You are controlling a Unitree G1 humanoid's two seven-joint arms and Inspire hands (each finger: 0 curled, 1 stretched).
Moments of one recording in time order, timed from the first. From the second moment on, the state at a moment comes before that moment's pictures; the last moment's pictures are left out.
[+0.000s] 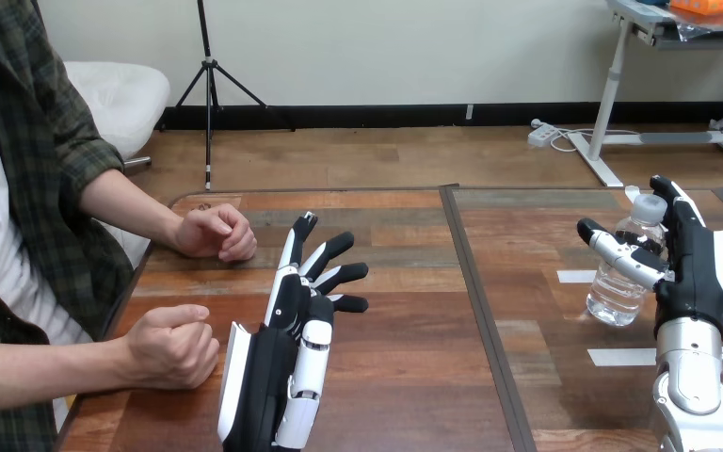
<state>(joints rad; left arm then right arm) 0.16 -0.05 -0.19 0.48 0.21 -1.07 0.16 -0.52 -0.29 -0.23 1.12 -0.05 -0.51 -0.21</state>
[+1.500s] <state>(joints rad) 0.18 -0.05 -0.18 0.48 0.21 -1.07 0.15 -0.58 -0.29 -0.22 1.19 -0.05 -0.43 -0.24</state>
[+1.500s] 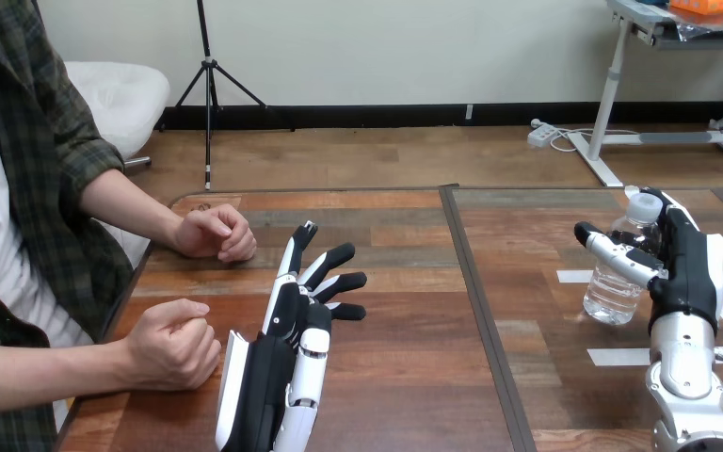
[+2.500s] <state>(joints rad) 0.19 -0.05 -0.18 0.47 0.21 -1.07 0.15 -0.61 -0.29 -0.20 1.24 -0.06 -0.39 -0.25</state>
